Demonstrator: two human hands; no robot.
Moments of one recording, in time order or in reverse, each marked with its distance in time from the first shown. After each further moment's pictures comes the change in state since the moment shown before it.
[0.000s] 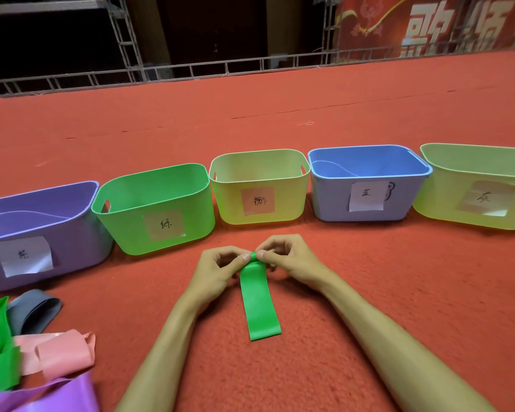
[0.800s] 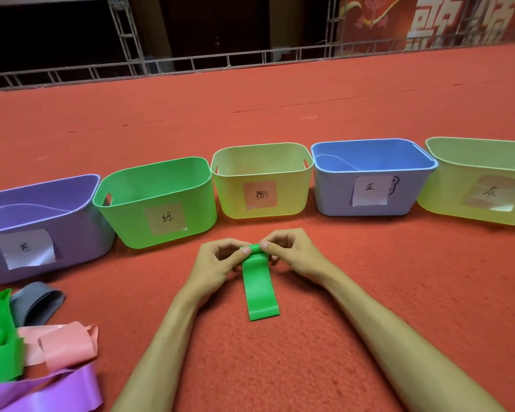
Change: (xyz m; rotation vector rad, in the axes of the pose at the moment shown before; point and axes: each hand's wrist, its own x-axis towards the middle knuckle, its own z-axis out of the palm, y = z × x) left_hand -0.002 0.002 -0.002 -0.087 0.022 -0.012; right_hand 0.001 0.001 -0.001 -0.008 0.010 -0.001
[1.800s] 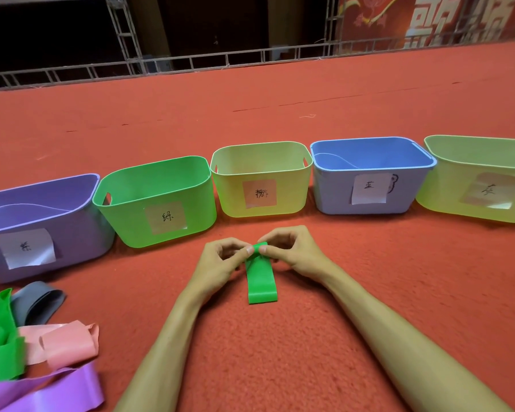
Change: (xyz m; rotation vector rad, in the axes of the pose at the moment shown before) left_hand 0.001 -0.002 0.002 0.088 -0.012 -0.032; right_hand -0.006 -0.003 -0.001 0.032 0.001 -0.070
